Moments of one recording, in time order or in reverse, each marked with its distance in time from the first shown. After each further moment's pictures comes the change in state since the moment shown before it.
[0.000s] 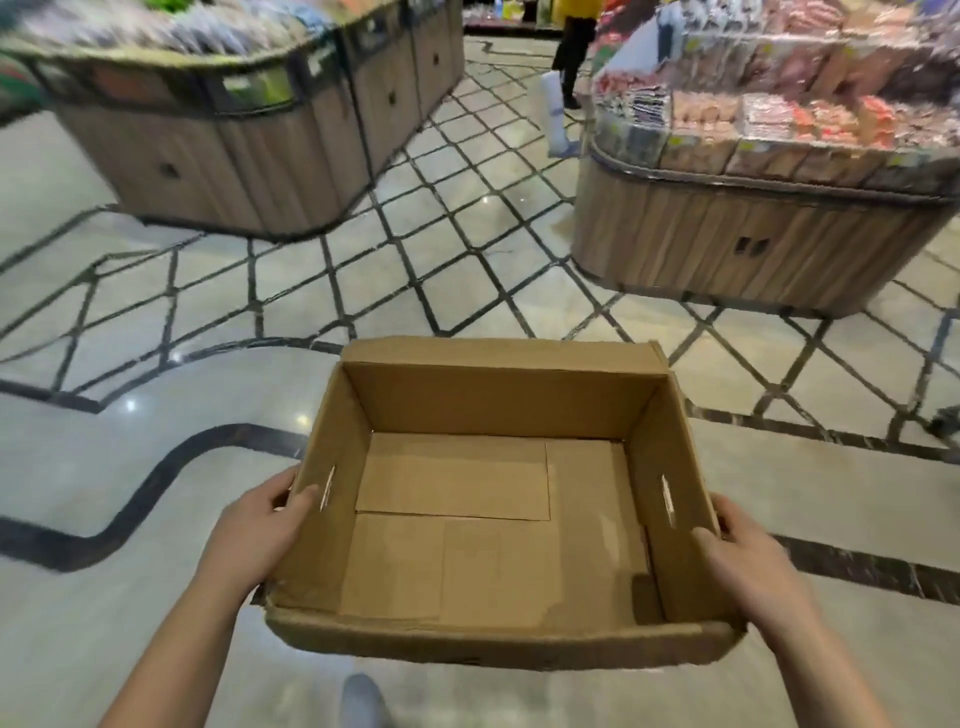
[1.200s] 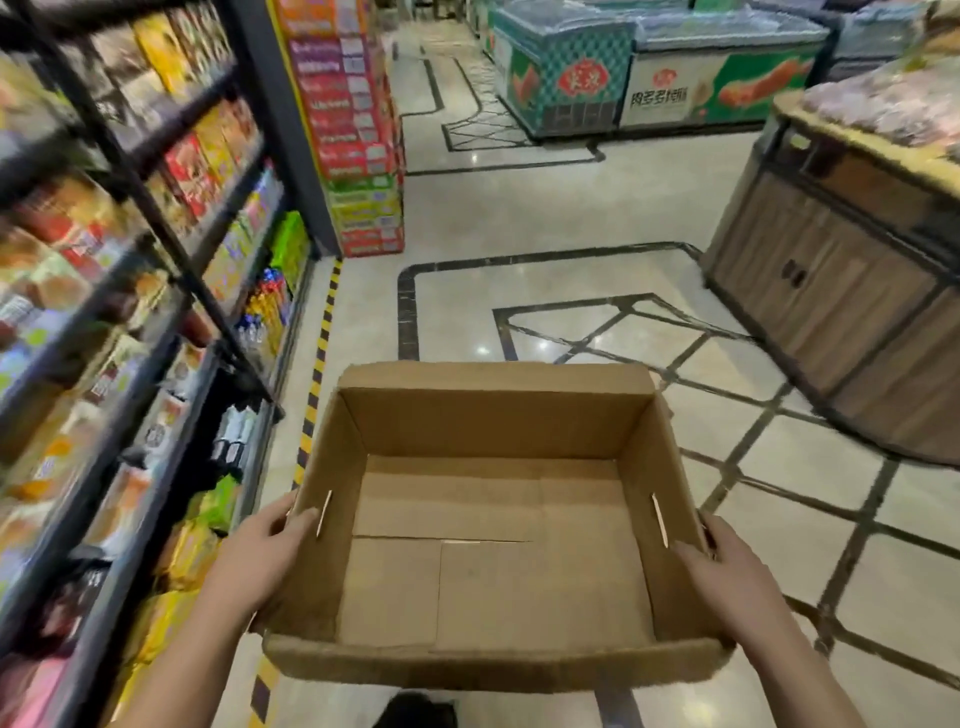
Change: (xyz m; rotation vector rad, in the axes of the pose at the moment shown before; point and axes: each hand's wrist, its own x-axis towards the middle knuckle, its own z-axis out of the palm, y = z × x) left_hand 0.370 -0.411 -0.481 -0.455 0.724 -0.844; right_hand 0.114 -0.902 0.649 -0.396 -0.690 -0.850
